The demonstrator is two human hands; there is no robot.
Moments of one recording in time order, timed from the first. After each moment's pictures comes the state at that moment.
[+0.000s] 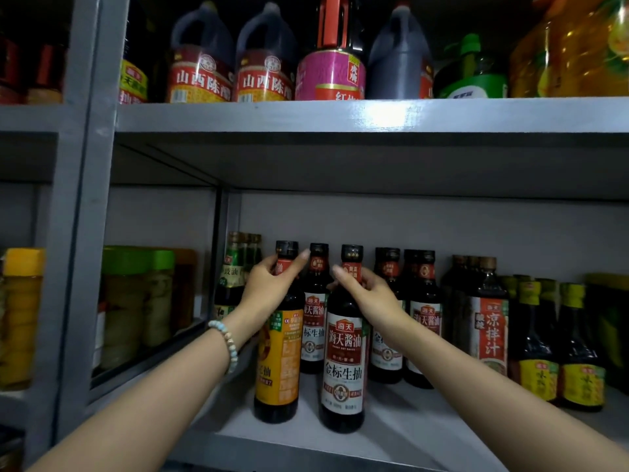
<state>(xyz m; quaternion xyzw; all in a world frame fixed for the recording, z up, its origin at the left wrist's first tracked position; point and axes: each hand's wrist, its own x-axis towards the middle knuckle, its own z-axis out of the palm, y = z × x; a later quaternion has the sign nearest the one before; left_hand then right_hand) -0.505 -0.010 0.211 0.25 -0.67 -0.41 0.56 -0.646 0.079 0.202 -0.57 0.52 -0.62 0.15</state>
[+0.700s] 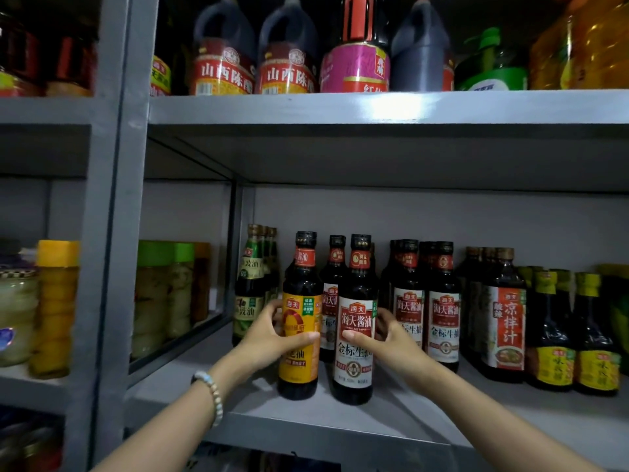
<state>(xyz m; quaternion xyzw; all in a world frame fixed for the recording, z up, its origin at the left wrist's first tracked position) -0.458 -0.051 0.129 0.26 -0.75 -0.45 0.40 -0.646 0.069 0.127 -0.53 0.57 -0.58 0.22</state>
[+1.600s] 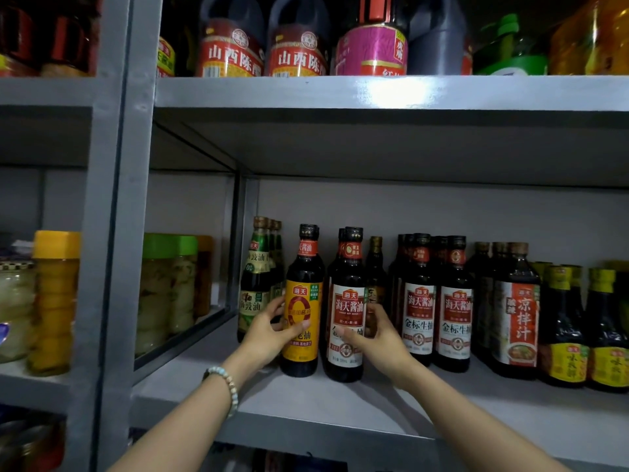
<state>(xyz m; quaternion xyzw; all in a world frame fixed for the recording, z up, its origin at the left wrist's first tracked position) -0.465 -0.092 0.108 0.24 -0.72 -0.48 0.45 -0.638 0.024 0.109 -0.52 0.59 -0.60 0.16</state>
